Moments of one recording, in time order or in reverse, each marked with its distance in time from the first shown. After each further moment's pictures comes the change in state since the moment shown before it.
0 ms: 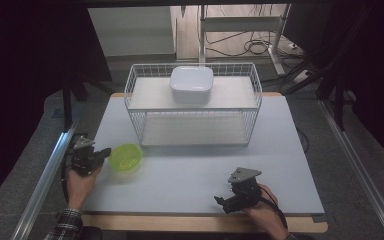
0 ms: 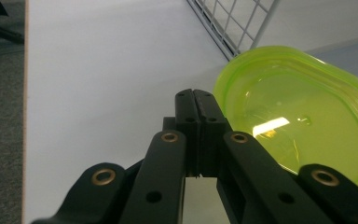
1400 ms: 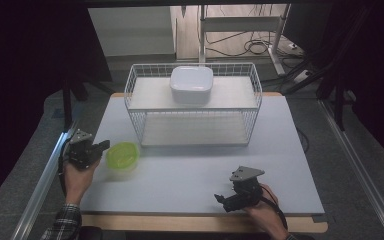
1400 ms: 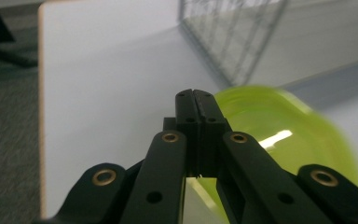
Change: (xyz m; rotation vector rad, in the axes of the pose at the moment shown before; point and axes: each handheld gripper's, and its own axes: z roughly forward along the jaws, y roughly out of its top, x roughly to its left) left arm 0.010 0.016 -0.005 -0.054 0.014 0.019; right arm -0.002 0.001 -0.004 -0.040 -0.005 0.028
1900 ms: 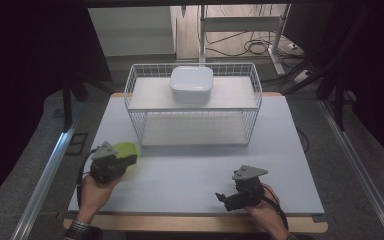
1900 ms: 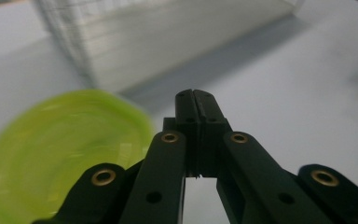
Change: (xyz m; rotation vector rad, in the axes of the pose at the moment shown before) left arm -0.082 0.006 -0.023 -0.019 -0.223 0.126; right arm -0.003 0.000 -0.004 -0.027 -0.005 0.020
